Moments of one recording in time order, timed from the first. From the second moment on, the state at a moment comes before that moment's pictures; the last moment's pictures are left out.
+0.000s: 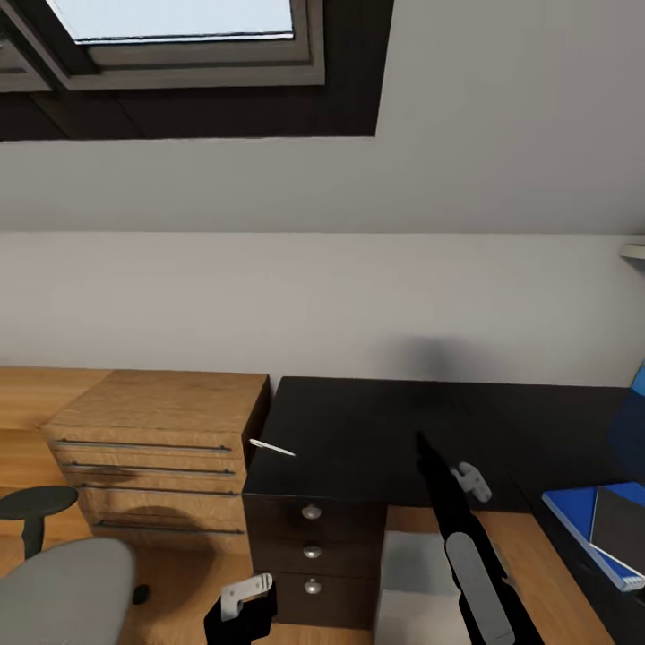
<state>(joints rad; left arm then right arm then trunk) -0.29 0.20 -1.14 -1.01 1.03 -0.32 0.72 -0.25 0.10 -0.03 -1.30 -0.90 -0.07 -0.07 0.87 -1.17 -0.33</state>
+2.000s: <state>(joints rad) -0.29 0.20 -1.14 -1.01 1.03 -0.32 0.72 -0.25 0.11 -0.02 -1.23 -0.87 -0.20 -0.07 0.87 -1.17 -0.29</state>
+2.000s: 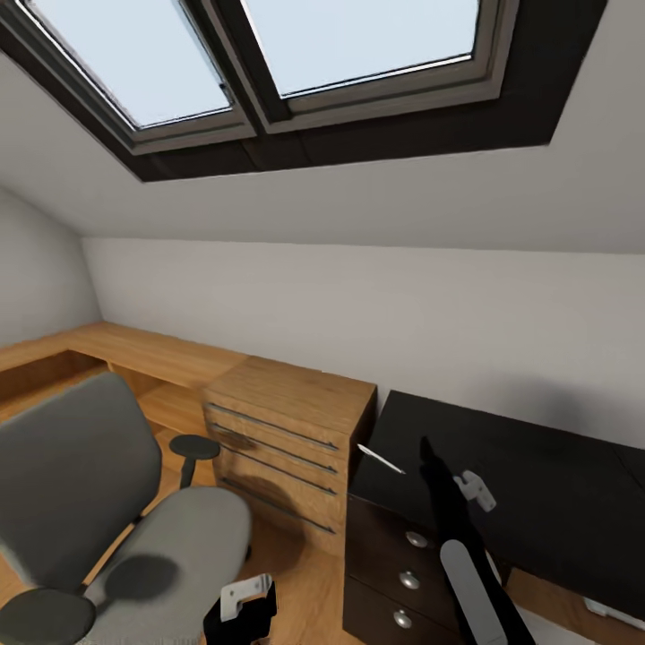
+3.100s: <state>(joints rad) -0.29 0.21 -1.17 -1.05 1.02 -0.30 0.72 -0.25 0.10 0.02 -1.27 -0.79 -0.19 -0.07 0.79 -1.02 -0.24</state>
